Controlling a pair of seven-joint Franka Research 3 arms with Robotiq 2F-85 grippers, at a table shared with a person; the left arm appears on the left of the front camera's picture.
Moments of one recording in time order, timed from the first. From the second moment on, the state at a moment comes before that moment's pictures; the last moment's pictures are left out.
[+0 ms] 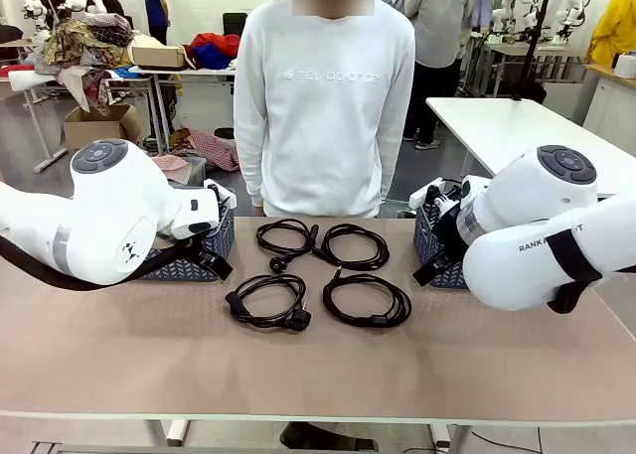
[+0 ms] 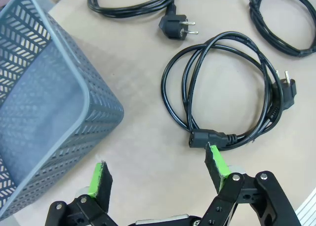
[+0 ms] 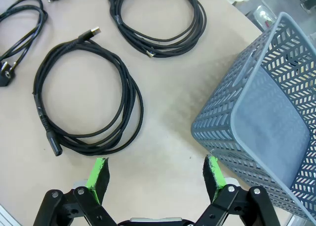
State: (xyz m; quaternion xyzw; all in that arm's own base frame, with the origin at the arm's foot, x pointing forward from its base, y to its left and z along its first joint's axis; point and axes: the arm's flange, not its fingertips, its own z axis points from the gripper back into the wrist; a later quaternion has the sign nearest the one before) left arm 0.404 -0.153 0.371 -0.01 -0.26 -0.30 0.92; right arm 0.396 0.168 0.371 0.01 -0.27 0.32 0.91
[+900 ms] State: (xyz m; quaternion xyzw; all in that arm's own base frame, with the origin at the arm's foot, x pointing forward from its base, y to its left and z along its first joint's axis) left arm 0.397 -0.131 0.440 -0.07 -0.31 -0.34 0.89; right arm 0.373 0.152 0.443 0.10 -0.29 0.37 0.88
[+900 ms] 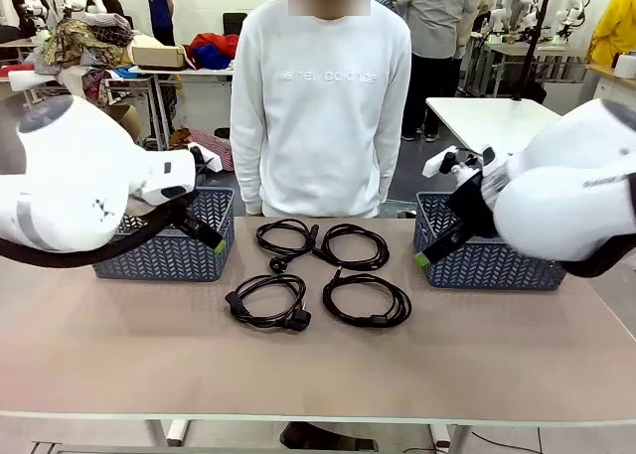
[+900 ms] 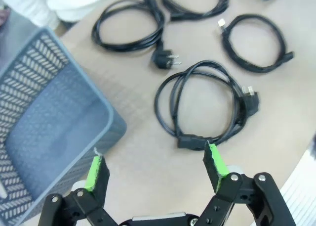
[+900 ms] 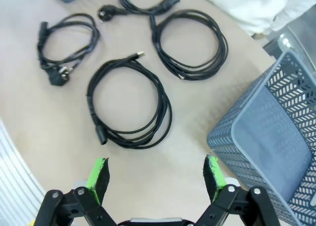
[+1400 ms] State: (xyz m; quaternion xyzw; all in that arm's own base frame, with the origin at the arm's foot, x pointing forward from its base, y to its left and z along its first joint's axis) left arm 0.401 -0.086 0.477 -0.17 -0.31 -0.36 0.86; right arm 0.364 0.093 0.486 0.17 -0.32 0.38 0.85
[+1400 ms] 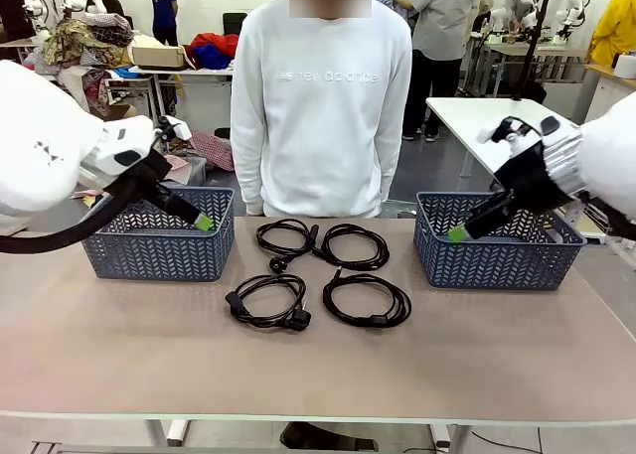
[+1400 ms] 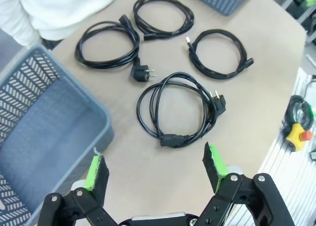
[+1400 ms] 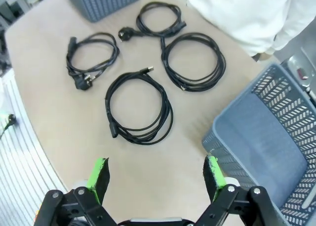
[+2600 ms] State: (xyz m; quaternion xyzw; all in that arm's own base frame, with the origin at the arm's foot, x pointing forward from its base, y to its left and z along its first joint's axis) left arm 0.412 -0.063 0.482 -0.19 -0.30 -0.34 0.87; right arm 0.356 0.063 0.502 0.21 -0.34 0.37 0.84
